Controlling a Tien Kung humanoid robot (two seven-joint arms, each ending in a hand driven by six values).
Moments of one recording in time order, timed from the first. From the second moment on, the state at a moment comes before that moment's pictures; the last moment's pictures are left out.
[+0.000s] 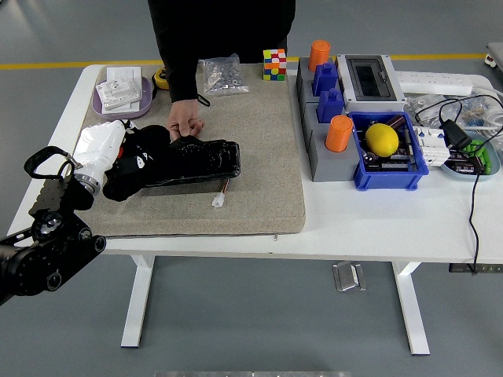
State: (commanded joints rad) left arm -0.61 0.33 -0.66 -0.89 1.86 0.51 0.24; right arm 0.10 -0.32 0.83 0.18 -0.74 0.12 -0.29
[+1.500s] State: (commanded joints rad) left arm -0.69 0.25 -0.50 -0.92 1.81 0.50 0.27; right arm 0.11 -0.33 0.81 0.18 -0.73 0.13 -0.29
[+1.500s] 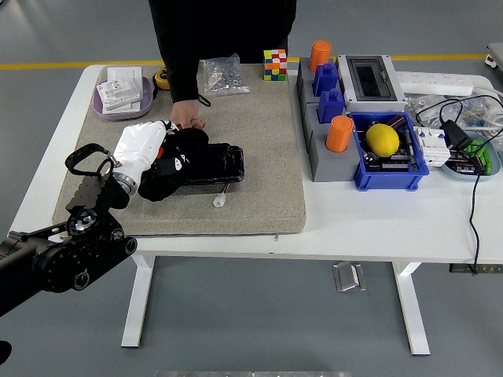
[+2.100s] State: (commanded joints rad) left arm -0.73 0.22 -0.40 -0.98 1.82 0.47 0.29; right arm 0.11 -0.34 0.81 0.18 -0.72 0.13 -0.29
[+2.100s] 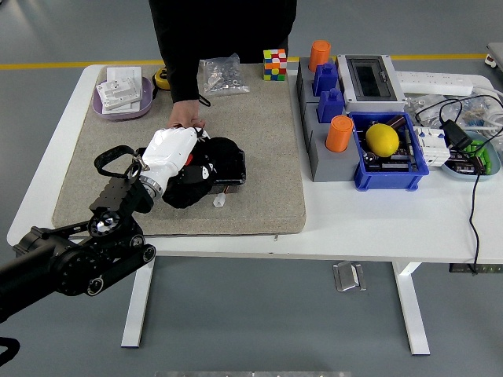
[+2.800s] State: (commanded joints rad) left arm -0.76 0.20 -0.32 -1.02 1.82 0.46 0.31; right arm 0.11 -0.34 0.81 0.18 -0.73 0.13 -0.29
